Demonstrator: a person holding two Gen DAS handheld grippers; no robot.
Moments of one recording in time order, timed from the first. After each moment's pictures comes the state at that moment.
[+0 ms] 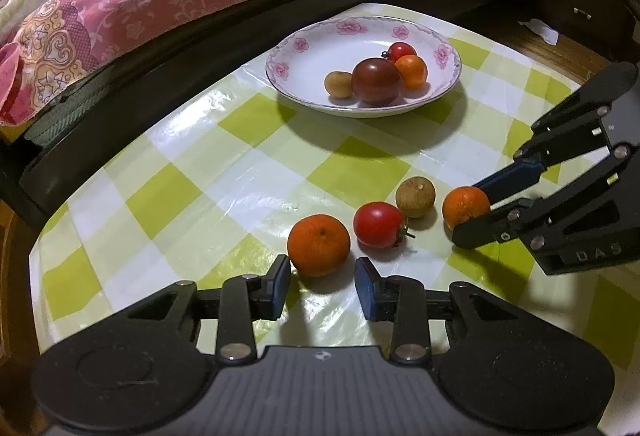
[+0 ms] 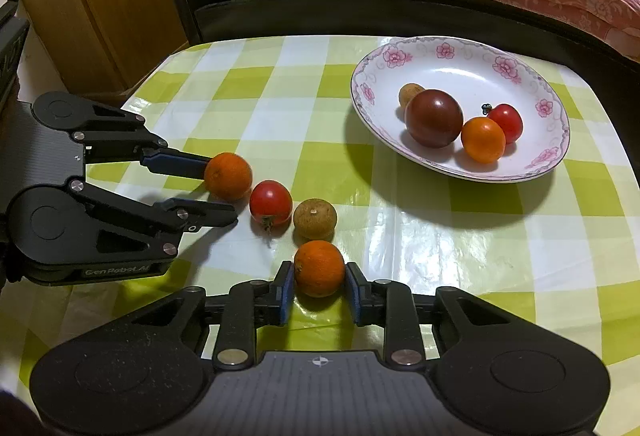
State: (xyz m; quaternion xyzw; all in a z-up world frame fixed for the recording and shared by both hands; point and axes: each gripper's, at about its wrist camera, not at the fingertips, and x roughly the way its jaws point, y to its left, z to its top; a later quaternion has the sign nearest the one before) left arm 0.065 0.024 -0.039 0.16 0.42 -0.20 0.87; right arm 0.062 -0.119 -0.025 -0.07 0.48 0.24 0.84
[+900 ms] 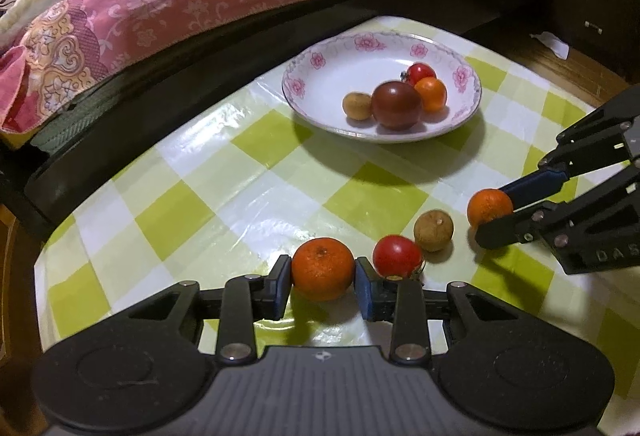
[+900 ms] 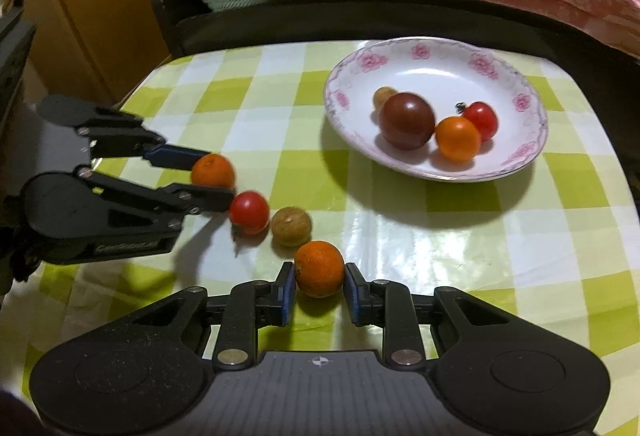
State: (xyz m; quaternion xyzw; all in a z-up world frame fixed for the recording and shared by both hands) left arm 0.080 0.025 -0.030 0.15 0.41 -0.19 0.88; right arm 0.068 -0.133 -0.020 -0.05 0.47 0.22 0.85
